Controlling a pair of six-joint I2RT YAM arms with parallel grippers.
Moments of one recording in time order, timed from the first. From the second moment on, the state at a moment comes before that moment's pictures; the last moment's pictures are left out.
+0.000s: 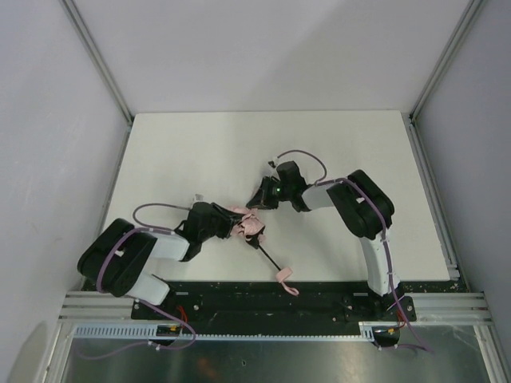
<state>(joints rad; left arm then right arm) -0.51 1.45 0.29 0.58 0.09 -1.41 0.61 2.15 1.13 0.43 -0.55 0.93</state>
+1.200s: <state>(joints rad) -0.52 1.53 0.42 0.42 0.05 -1.47 1.07 1.75 1.01 0.08 0.16 -0.08</state>
